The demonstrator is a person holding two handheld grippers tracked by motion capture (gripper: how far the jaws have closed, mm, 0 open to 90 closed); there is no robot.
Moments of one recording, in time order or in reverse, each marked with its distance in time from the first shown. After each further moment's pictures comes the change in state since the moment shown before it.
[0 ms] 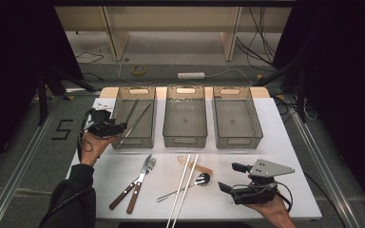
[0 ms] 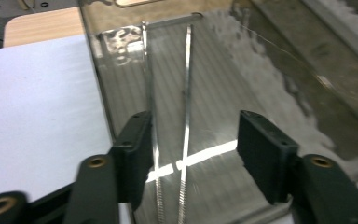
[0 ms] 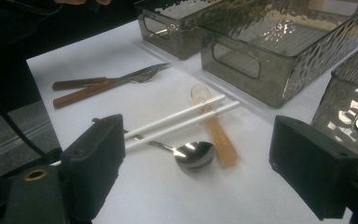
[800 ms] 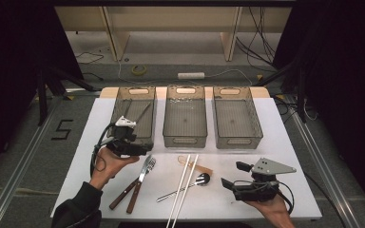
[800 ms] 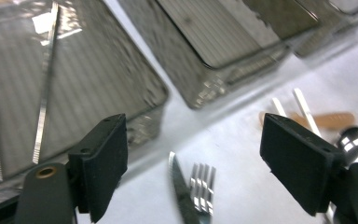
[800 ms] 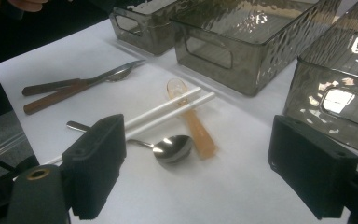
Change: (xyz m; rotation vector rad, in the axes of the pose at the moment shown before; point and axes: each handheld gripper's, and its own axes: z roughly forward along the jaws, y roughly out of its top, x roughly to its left) left arm -0.095 -0.017 -0.037 0.086 -0.221 0.106; right arm -0.006 -0.004 0.000 0.017 -0.082 0.058
